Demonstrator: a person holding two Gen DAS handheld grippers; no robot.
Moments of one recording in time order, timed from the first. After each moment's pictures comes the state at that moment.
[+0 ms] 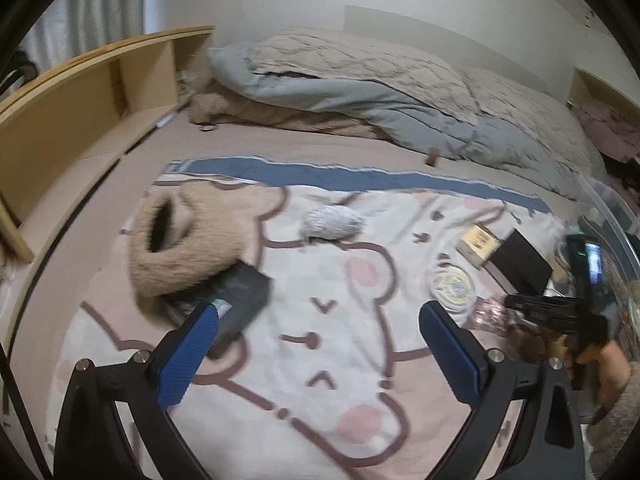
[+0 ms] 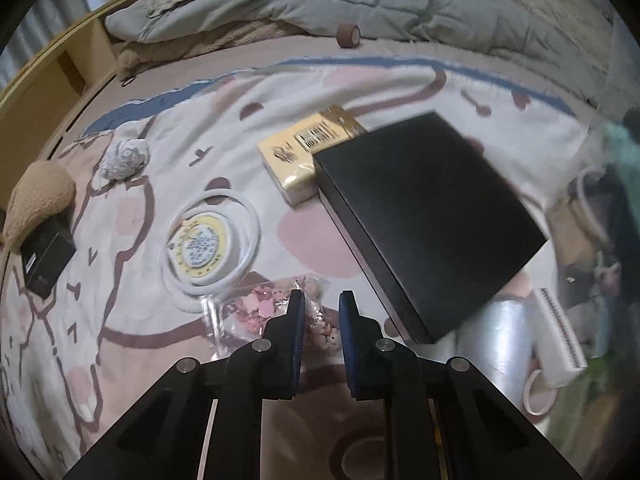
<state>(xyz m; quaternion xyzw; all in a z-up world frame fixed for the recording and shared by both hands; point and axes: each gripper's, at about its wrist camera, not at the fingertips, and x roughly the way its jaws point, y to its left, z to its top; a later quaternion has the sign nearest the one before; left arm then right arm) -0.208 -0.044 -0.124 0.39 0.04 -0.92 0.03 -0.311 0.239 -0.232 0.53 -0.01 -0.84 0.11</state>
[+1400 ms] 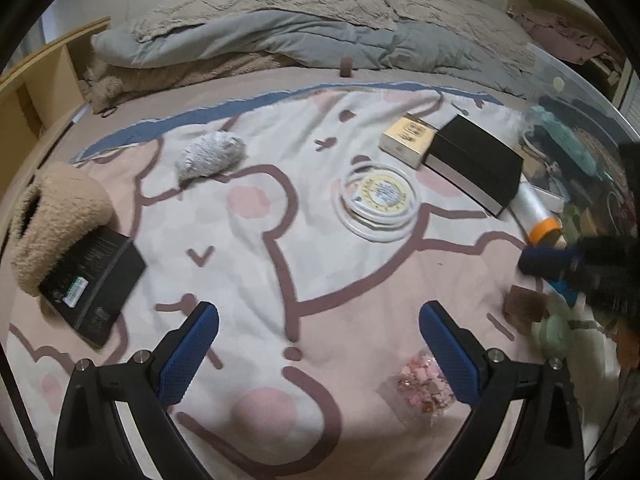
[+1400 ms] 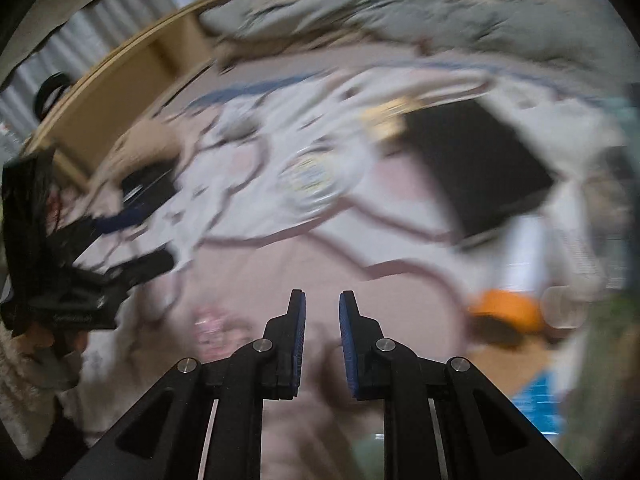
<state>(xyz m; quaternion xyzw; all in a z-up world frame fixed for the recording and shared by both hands) -0.227 0.042 -0.207 0.47 -0.04 -0.88 -0.08 -0.226 0.271 -0.199 0.50 -0.03 -0.83 0.24</state>
